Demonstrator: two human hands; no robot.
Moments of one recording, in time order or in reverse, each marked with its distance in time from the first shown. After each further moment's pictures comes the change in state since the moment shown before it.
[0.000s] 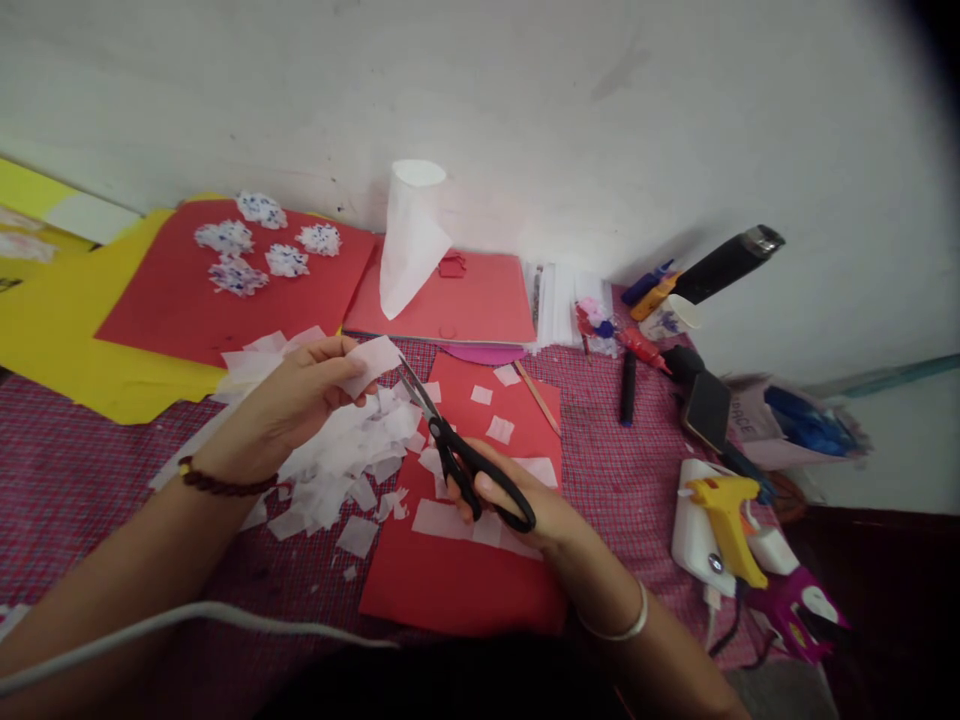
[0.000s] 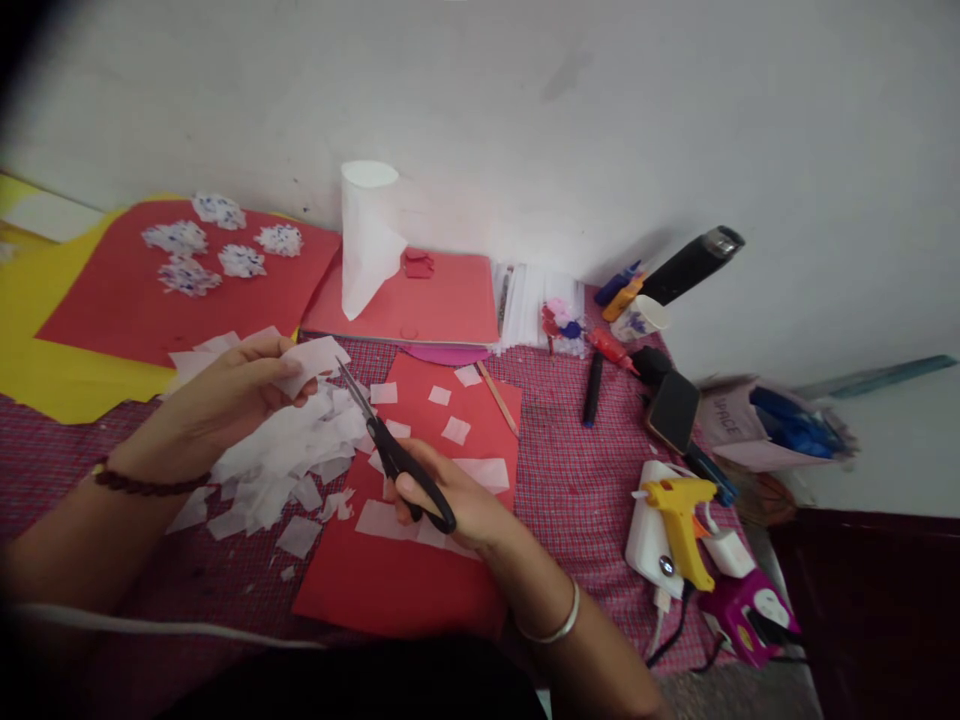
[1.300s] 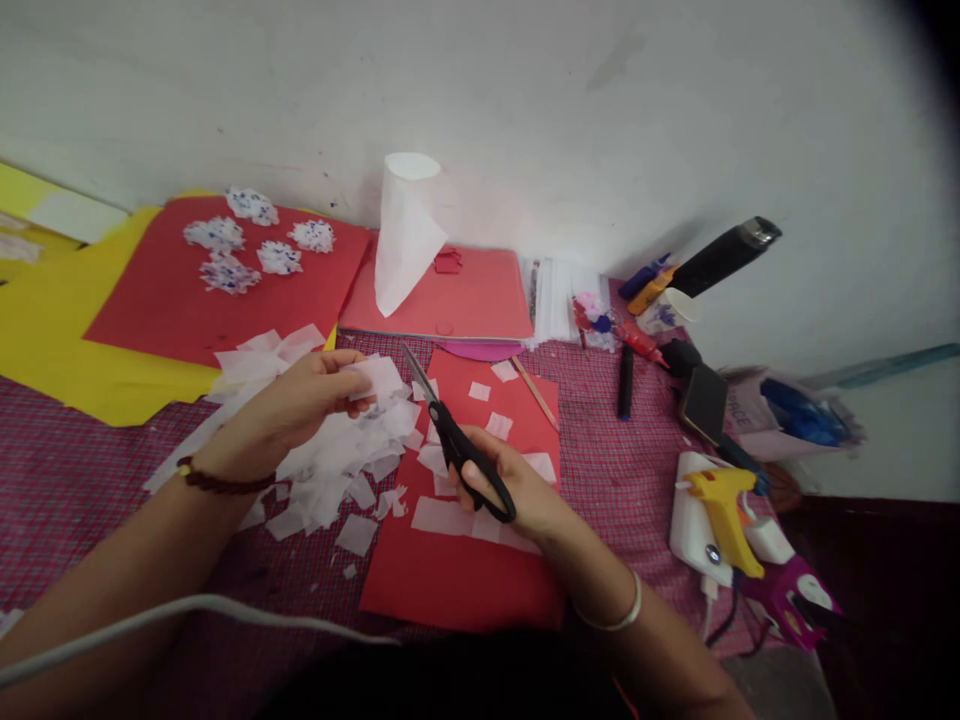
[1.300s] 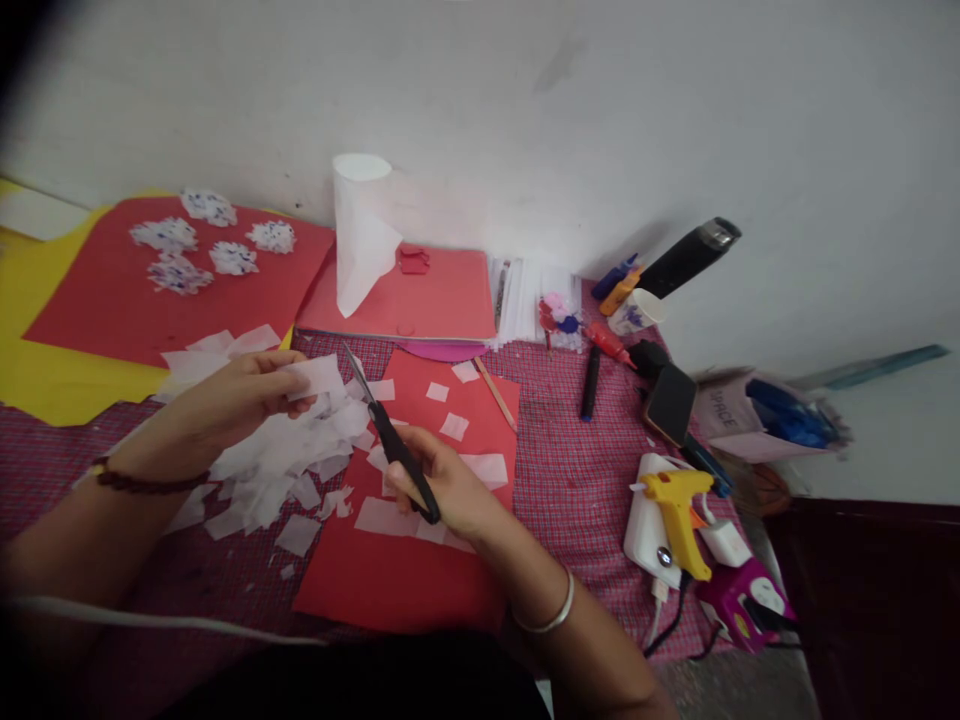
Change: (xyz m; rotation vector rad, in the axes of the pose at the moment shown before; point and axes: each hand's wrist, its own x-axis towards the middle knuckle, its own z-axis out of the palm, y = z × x) left_hand 0.005 -0.008 -0.006 0.269 -0.102 -0.040; right_hand 0.007 0.010 -0.002 -0.069 0.080 -0.046
